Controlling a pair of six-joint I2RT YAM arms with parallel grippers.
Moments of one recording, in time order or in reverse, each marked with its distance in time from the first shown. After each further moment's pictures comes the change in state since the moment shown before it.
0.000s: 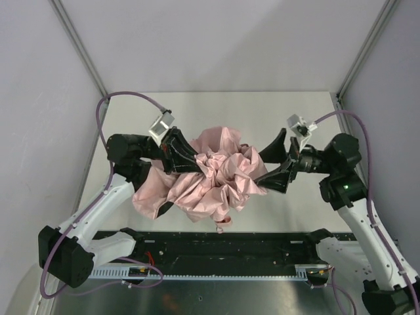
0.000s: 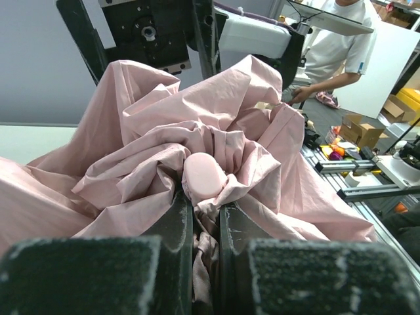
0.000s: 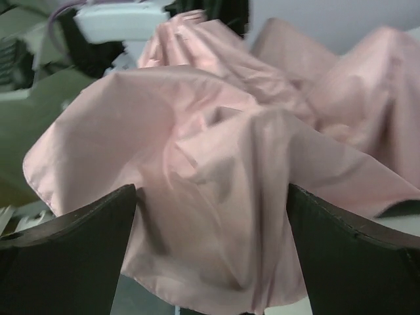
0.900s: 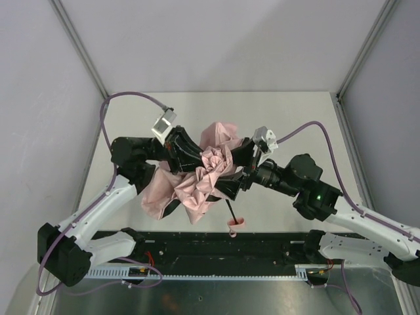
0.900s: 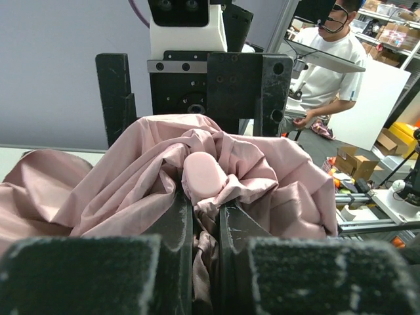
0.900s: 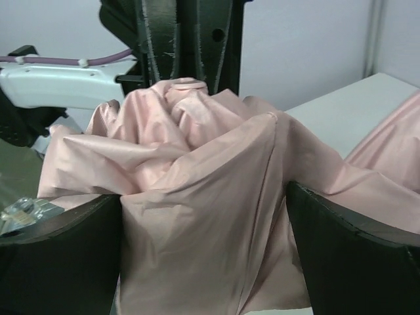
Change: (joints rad) left arm -0.084 0.000 0.000 0.031 -0.146 -0.048; right arm 0.713 0.116 -0.004 0.164 0.927 -0.168
